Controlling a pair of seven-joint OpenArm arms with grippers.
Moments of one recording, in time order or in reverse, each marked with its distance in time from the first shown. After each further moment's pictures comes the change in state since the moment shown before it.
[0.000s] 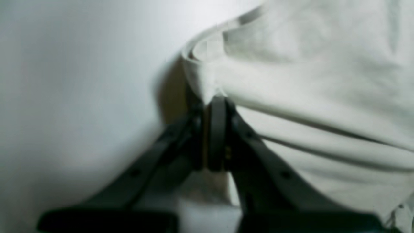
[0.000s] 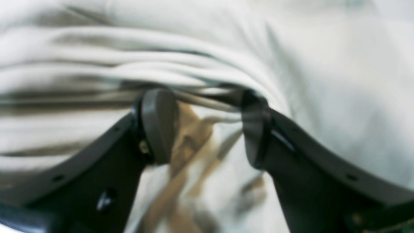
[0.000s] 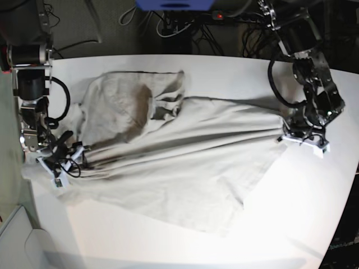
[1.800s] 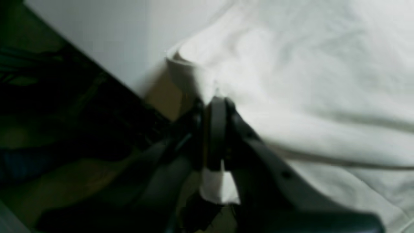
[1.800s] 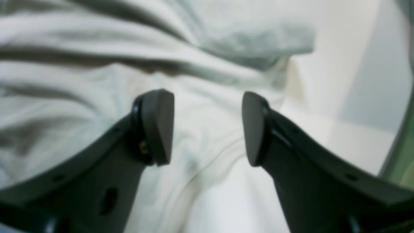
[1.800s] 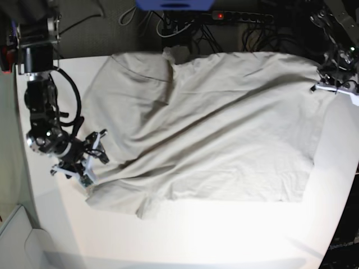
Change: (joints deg) left arm 22.2 1.6 -13.9 25.9 0.5 0.0 3.2; right arm -13.6 -2.1 -1.4 40.4 -0.8 7.4 -21.8
